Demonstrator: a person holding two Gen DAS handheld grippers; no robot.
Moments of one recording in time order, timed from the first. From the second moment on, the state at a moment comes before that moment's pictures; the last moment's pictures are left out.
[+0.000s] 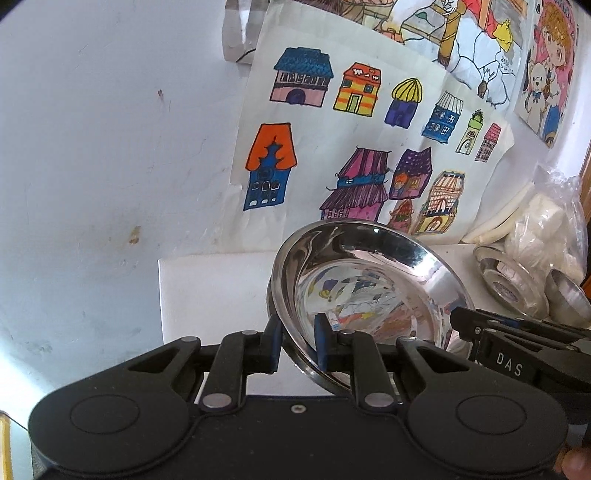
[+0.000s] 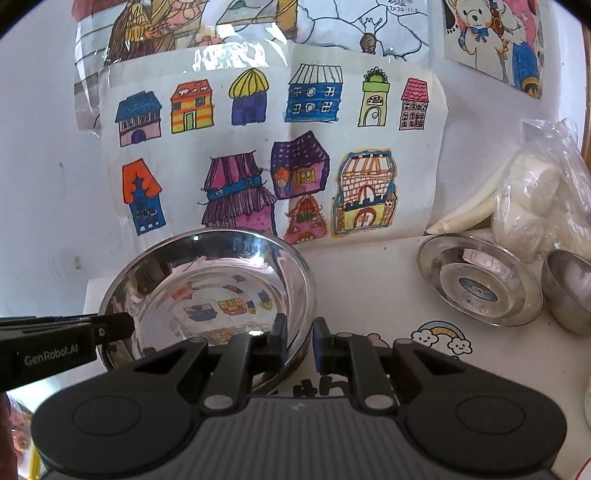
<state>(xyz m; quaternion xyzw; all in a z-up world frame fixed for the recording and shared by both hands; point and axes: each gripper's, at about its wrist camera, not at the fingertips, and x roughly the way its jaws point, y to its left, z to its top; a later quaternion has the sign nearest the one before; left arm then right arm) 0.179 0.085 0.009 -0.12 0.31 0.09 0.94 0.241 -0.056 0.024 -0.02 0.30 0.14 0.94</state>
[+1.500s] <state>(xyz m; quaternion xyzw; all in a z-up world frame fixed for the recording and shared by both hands) 0.216 0.031 0.064 -0.07 0.23 0.02 0.97 0.224 -0.143 0.026 0.05 0.23 0.01 0.97</state>
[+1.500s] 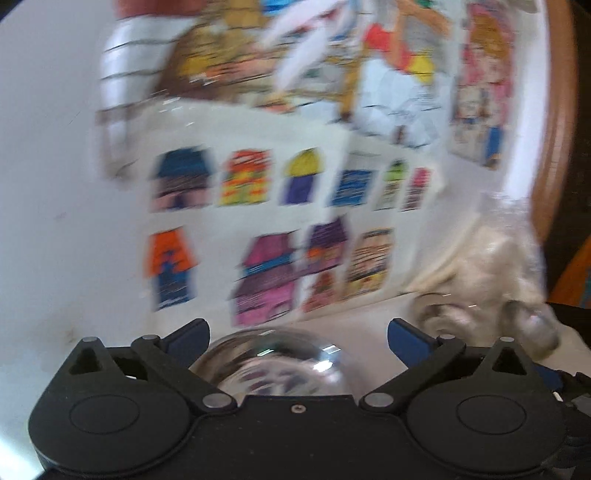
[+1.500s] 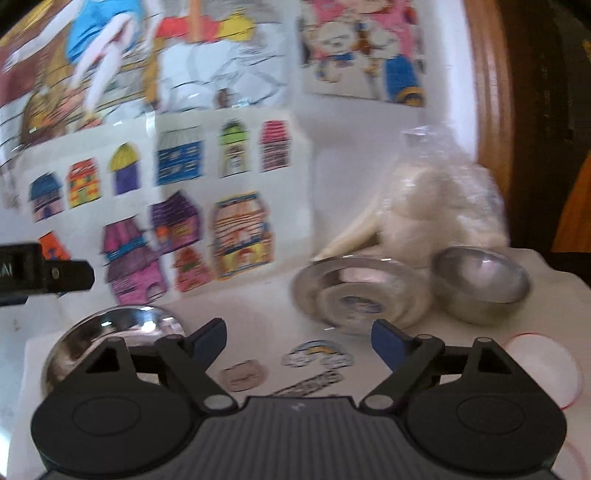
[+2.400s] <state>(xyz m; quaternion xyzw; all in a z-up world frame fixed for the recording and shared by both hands) 0.360 -0.056 0.007 -0.13 0.36 -0.08 0.92 0.297 -0.250 0.012 0.12 0.35 -0.03 0.93</state>
